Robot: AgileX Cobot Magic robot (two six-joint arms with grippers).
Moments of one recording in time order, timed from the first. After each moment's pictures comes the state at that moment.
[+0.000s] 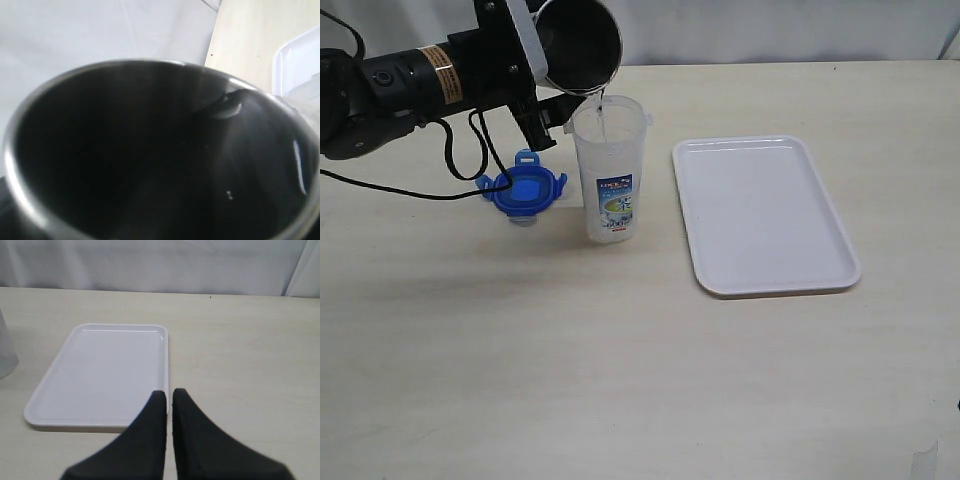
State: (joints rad) left arm -0.30 1.89 -1.01 0.79 -0.77 0.42; right arm 0.05 0.00 0.00 -0.01 0.35 -0.04
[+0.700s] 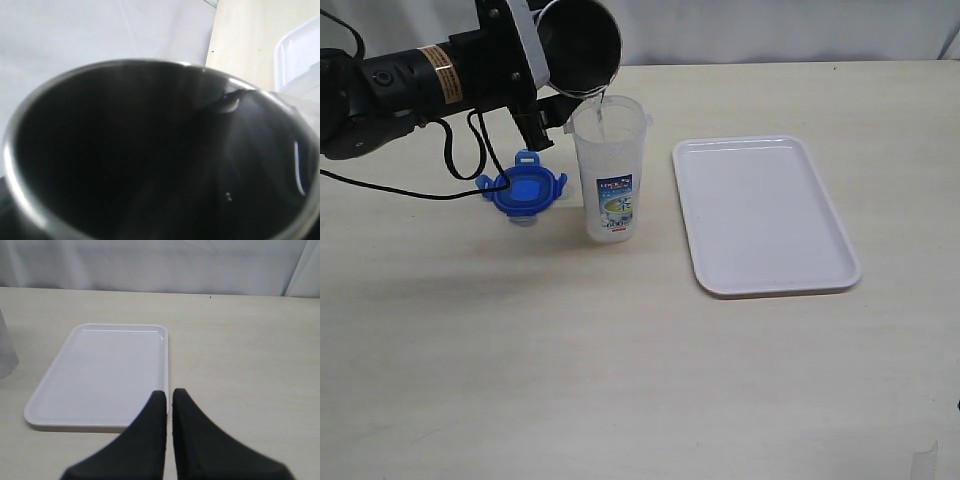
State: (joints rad) left arm -0.30 1.89 -1.01 0.79 -0.77 0.48; right arm 0.05 0.00 0.00 -0.01 0.35 -0.04
